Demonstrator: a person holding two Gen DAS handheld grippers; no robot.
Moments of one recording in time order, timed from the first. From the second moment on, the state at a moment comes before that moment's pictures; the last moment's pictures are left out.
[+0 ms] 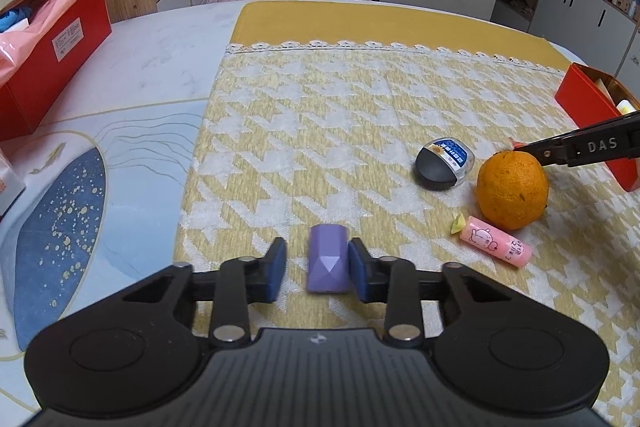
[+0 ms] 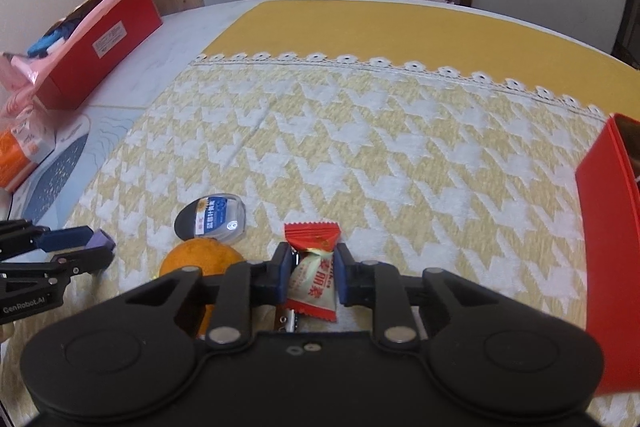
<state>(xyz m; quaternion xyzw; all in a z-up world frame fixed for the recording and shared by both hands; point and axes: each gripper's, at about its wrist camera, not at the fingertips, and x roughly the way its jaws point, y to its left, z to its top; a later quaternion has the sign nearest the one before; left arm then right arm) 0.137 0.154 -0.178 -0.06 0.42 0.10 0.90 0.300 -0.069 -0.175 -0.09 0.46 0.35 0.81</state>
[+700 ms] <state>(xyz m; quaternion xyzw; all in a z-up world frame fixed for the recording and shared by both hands) 0.135 0.136 -0.142 -0.09 0.42 0.10 0.90 0.274 -0.133 -0.129 -0.06 0.43 0.33 0.84</state>
